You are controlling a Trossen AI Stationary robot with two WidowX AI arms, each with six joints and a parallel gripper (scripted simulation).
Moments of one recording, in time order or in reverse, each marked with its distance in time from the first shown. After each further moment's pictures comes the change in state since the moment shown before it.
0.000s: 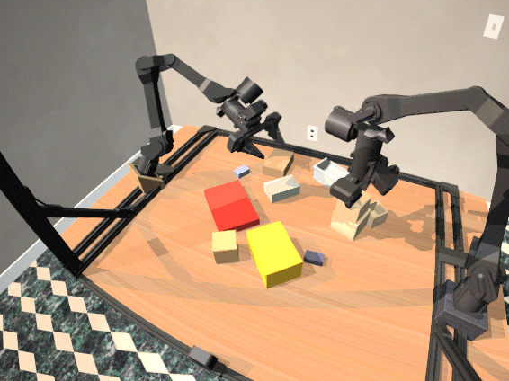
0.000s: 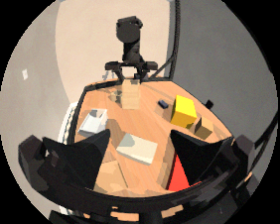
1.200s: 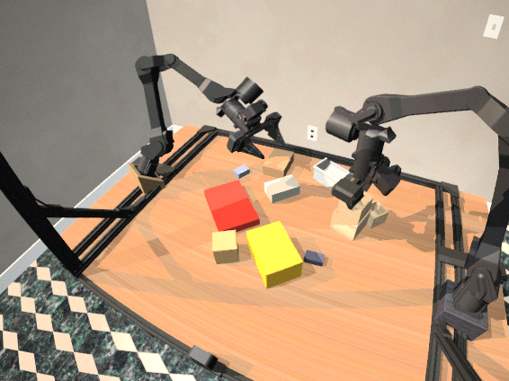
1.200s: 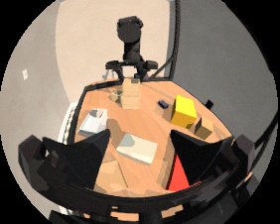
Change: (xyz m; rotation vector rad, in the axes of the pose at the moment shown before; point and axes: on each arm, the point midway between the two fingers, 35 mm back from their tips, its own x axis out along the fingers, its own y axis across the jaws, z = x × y) left arm 0.000 0.000 0.000 0.000 0.000 0.000; right arm -0.002 -0.001 0.005 -0.008 -0.010 -0.001
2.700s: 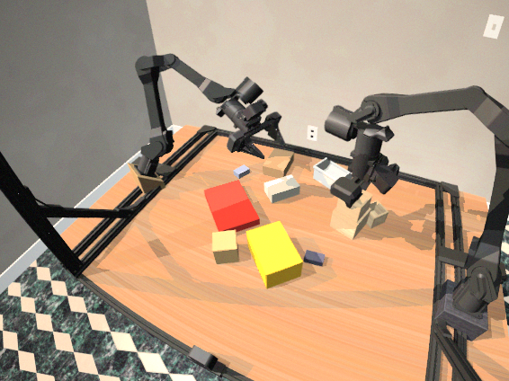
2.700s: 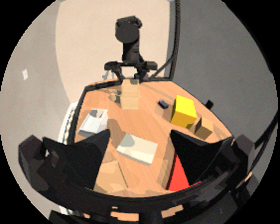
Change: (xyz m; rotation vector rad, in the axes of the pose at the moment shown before) left arm 0.000 0.000 0.000 0.000 -0.001 0.000; right arm 0.001 0.003 -0.005 0.003 -0.002 0.000
